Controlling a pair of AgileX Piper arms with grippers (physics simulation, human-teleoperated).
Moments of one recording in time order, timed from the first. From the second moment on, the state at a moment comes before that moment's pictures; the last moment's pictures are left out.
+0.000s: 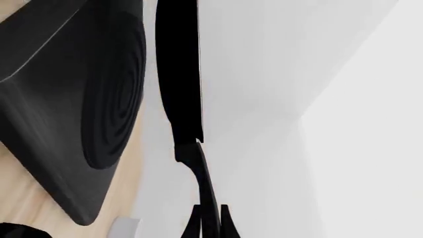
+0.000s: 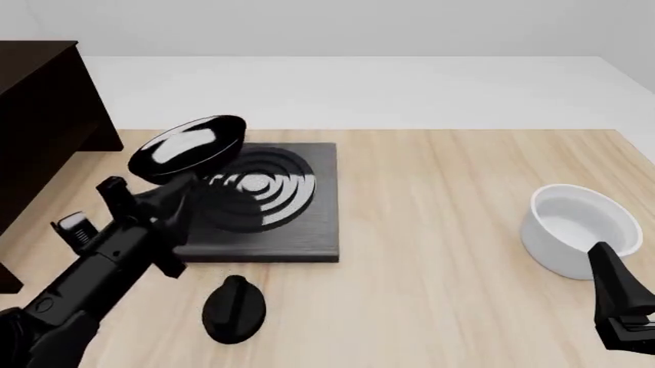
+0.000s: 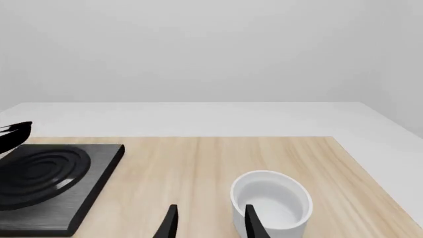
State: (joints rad) left arm -0.38 1.38 -0.18 -1.12 -1.80; right arm 0.00 0.02 0.00 -0.02 0.00
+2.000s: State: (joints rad) left arm 0.23 1.84 -0.22 -1.22 -1.80; right arm 0.00 0.02 0.00 -0.02 0.00
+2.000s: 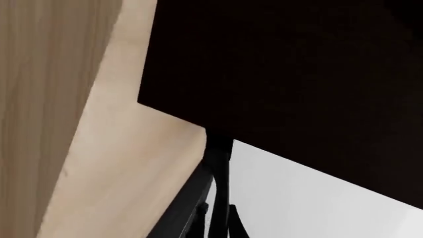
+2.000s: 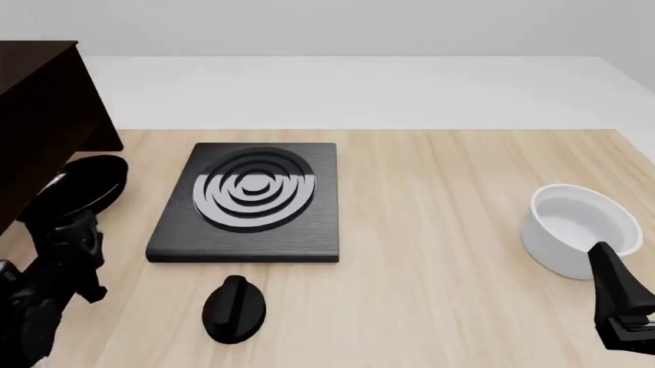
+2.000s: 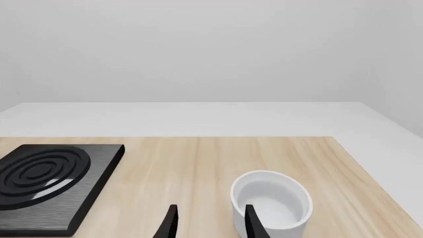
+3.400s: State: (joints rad) left arm 0.34 1.68 -0.22 -0.92 -1.52; right arm 0.00 0.02 0.00 -0.02 0.00
